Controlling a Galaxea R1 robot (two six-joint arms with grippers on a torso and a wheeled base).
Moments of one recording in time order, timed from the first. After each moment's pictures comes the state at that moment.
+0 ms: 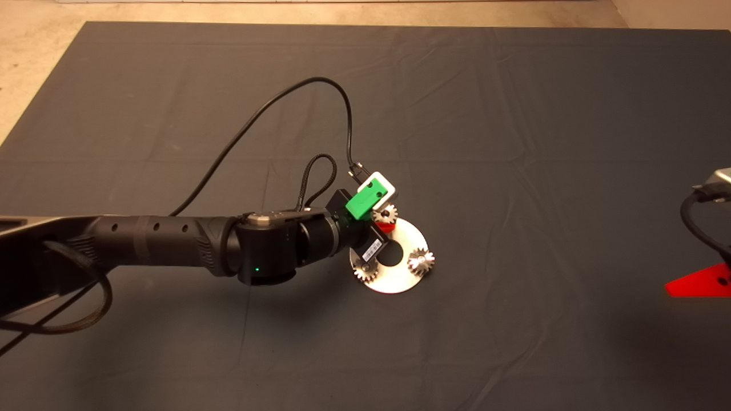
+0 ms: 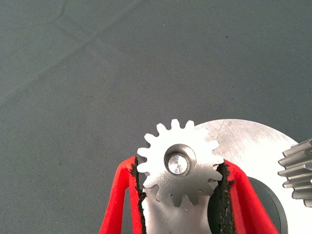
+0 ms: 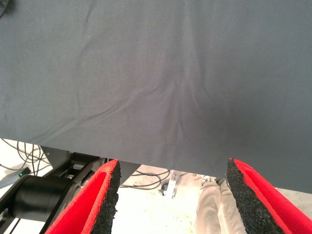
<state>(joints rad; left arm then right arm) -0.06 2.56 -0.92 1.33 0.95 -0.92 0.80 1.87 -0.37 0.08 -1.53 1.37</state>
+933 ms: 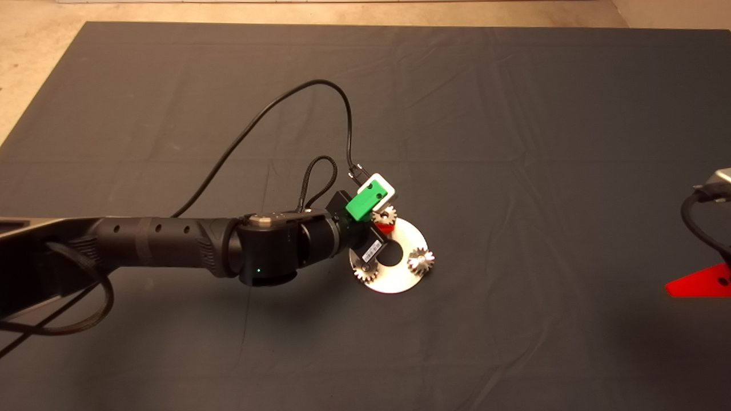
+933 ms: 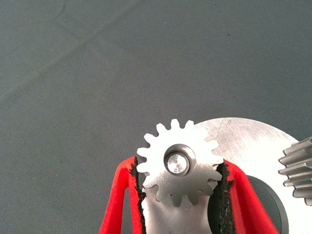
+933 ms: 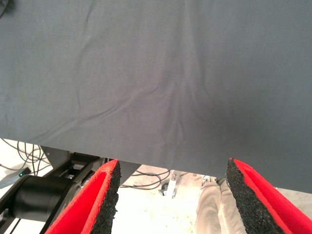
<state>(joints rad) -0.06 2.56 -0.92 1.34 0.96 -0.92 0.80 1.86 -0.37 0.08 -1.53 1.37</state>
